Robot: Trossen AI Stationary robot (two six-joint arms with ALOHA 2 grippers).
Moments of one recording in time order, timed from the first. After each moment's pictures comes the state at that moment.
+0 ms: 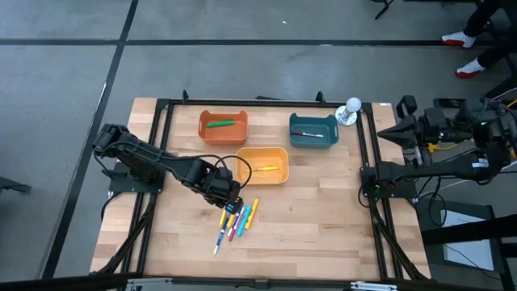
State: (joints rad) left arm -0.30 1.56 1.25 -0.95 0.02 -1.40; right arm -0.08 0.58 1.33 -0.84 -0.11 0.00
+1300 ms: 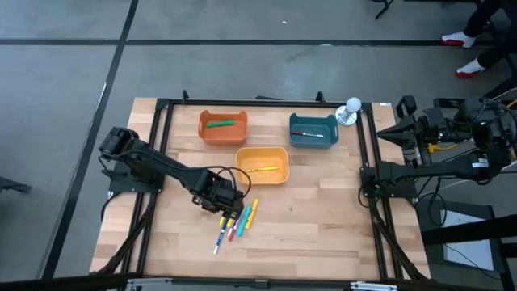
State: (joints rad) left arm -0.32 1.66 1.12 -0.75 0.14 -1.56; right arm -0.08 0.58 1.33 -0.85 -0.11 -0.01
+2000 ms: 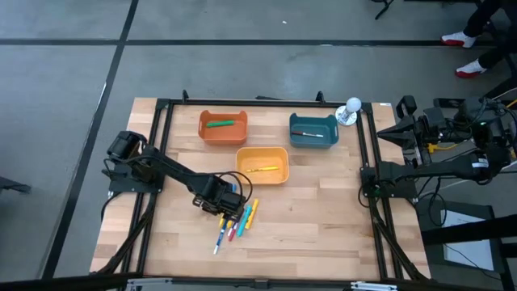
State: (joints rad) left arm -0.33 1.74 1.12 -0.77 0.12 -1.57; right arm -0.08 0.58 1.33 -0.85 -0.11 -0.01
